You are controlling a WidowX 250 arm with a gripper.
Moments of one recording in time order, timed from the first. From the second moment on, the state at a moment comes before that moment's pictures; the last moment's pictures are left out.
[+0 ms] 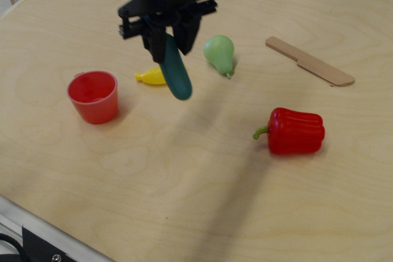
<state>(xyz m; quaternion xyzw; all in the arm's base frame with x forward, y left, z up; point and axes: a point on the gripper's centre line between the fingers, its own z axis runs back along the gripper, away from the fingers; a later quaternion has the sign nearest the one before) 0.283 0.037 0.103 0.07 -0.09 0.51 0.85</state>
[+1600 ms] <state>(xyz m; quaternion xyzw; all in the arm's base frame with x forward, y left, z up) 0.264 -0.012 0.033 0.05 0.01 0.44 0.90</state>
